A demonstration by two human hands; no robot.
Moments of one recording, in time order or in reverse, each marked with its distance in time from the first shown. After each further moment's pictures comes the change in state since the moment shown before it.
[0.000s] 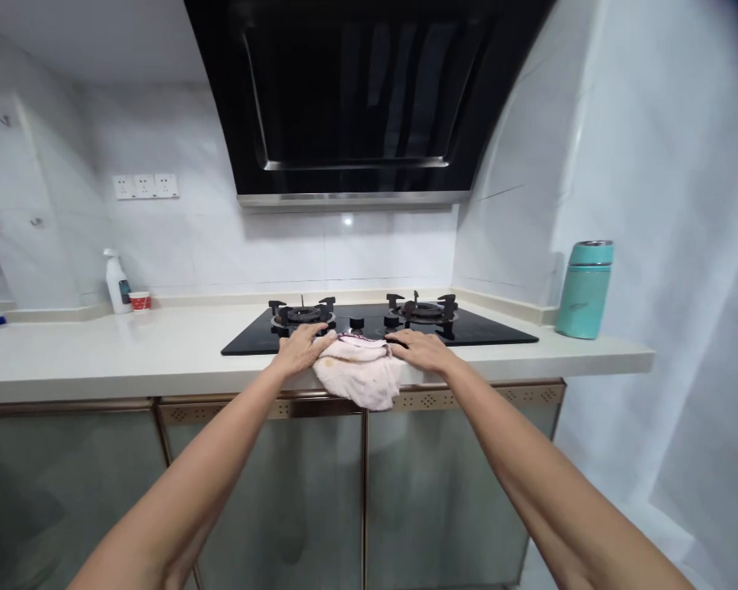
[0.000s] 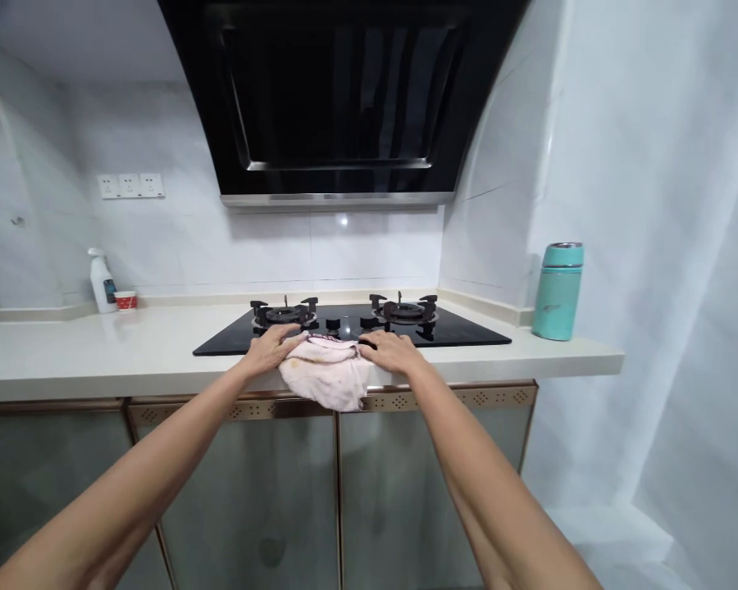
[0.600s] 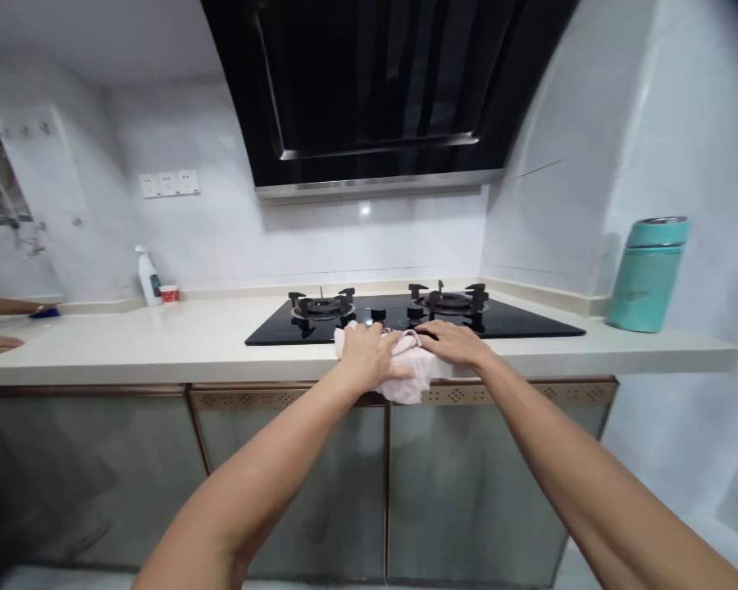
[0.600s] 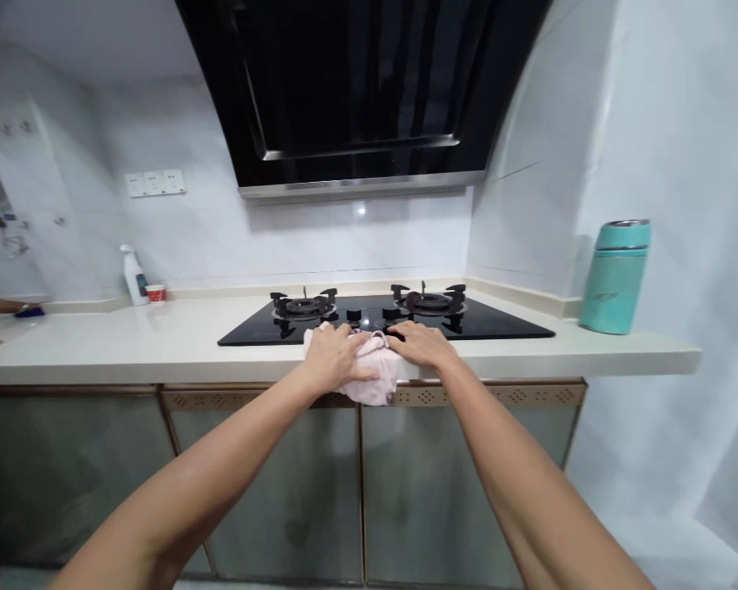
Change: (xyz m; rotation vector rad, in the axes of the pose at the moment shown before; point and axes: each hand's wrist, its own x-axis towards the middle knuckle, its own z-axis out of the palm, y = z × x) left_hand -0.032 0.087 0.044 0.544 0.120 0.392; right_hand 0.005 0.004 0.009 -0.007 0.005 0.031
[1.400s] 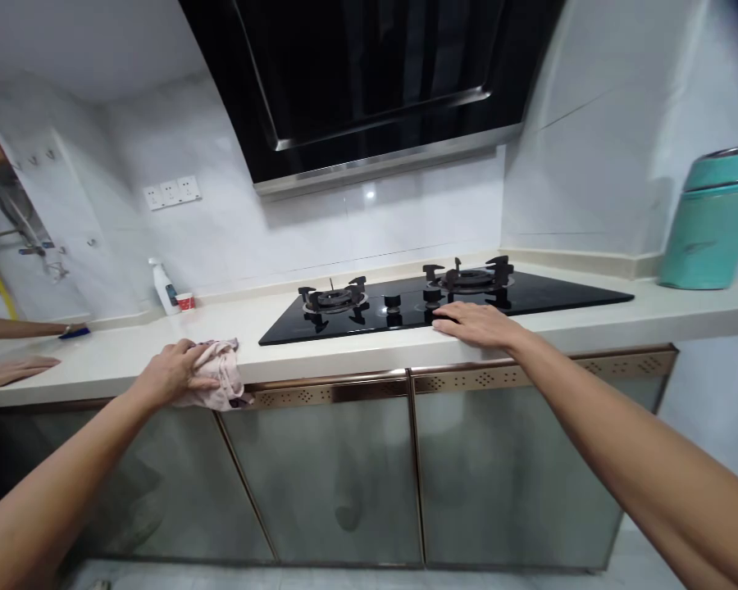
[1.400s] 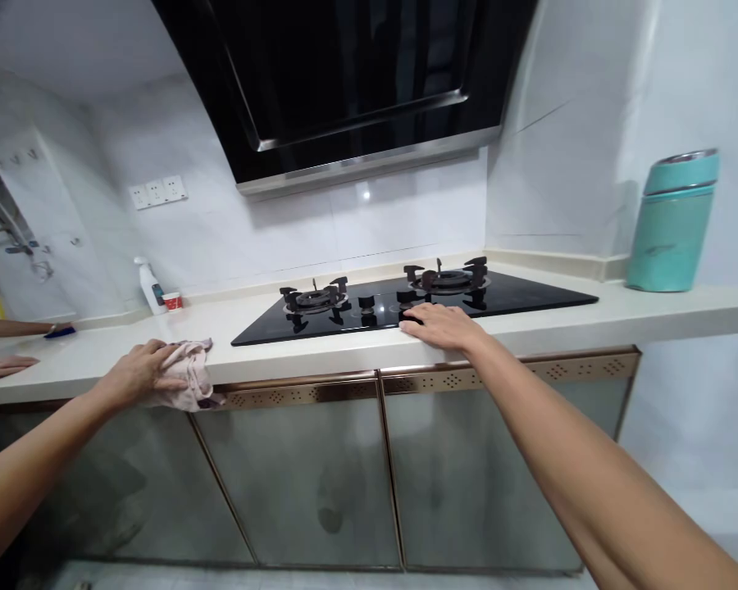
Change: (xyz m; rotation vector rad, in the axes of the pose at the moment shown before) left_hand -0.200 -0.334 -0.061 0.294 -0.305 -0.323; right_hand 0.003 0.010 0.005 0.023 -0.004 -0.058
